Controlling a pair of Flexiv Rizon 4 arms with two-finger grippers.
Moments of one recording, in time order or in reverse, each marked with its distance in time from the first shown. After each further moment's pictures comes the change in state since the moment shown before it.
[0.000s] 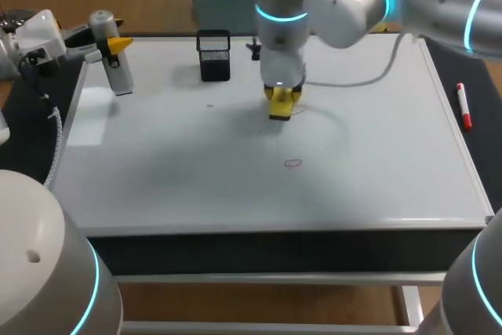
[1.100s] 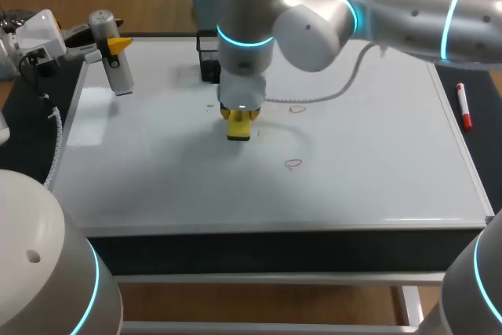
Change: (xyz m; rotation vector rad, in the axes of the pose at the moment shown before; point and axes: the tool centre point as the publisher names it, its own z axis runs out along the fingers) left arm 0.000 0.000 0.000 0.000 0.000 0.000; right arm -0.092 0.086 -0.009 0.017 -0.094 -0.180
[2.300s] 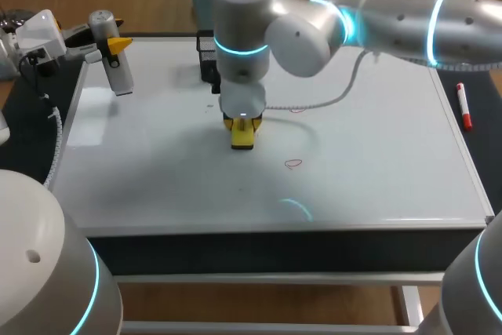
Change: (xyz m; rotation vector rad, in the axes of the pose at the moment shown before) left arm 0.000 0.000 0.000 0.000 0.000 0.000; right arm 0.013 -0.002 0.034 -0.050 0.054 -0.009
